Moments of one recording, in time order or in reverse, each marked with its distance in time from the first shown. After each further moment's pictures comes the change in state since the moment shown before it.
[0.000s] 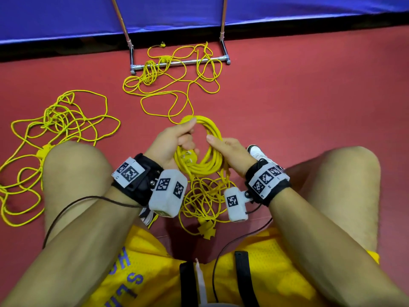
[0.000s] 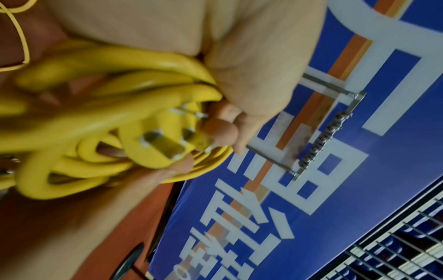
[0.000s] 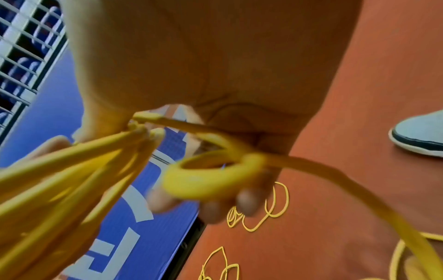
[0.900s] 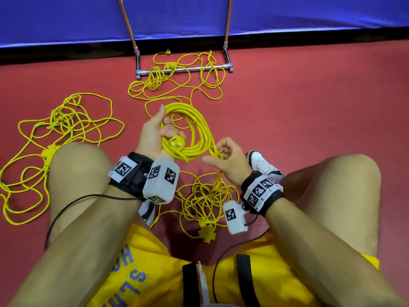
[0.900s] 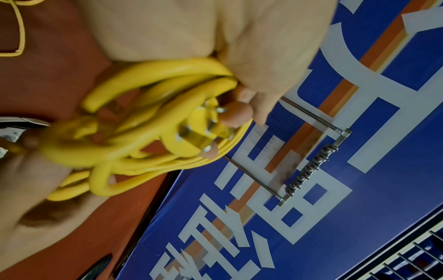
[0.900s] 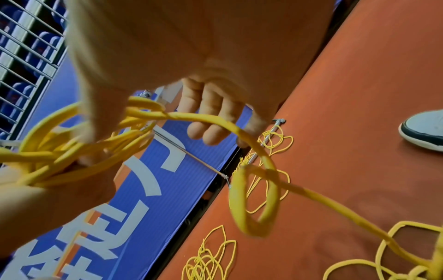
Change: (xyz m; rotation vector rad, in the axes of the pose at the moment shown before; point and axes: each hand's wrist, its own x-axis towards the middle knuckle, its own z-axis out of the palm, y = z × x) left_hand -0.004 0.021 -0.022 -0.405 0.050 0.166; right_hand -0.006 0.022 0.020 0.095 0.197 -0.204
